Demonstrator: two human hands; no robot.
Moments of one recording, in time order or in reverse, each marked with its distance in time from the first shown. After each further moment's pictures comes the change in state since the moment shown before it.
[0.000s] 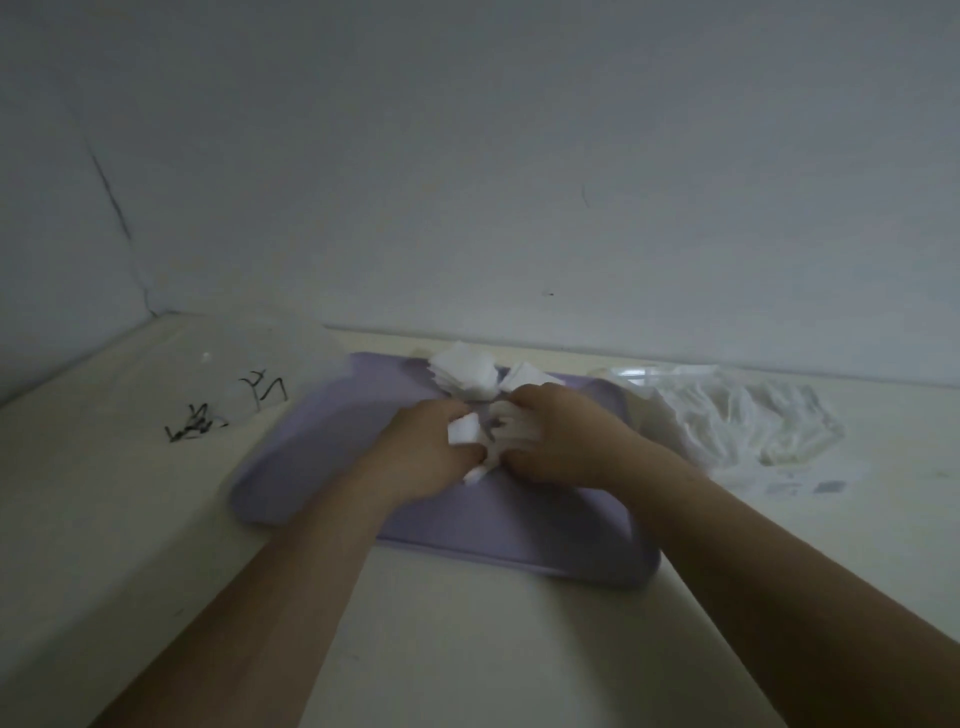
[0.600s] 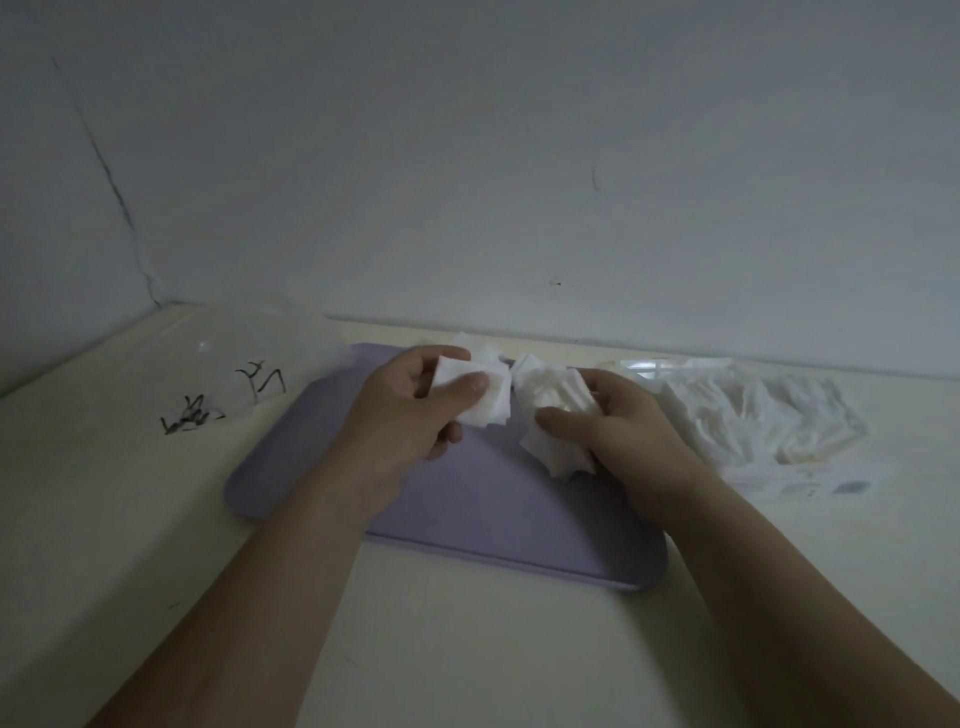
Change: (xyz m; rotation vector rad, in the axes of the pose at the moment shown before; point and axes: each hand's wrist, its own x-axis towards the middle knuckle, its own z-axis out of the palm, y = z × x) left_hand -0.011 0.019 -0.006 -0.879 0.197 -0.034; right_hand -0.012 0.047 0.021 1.078 0.282 0.039
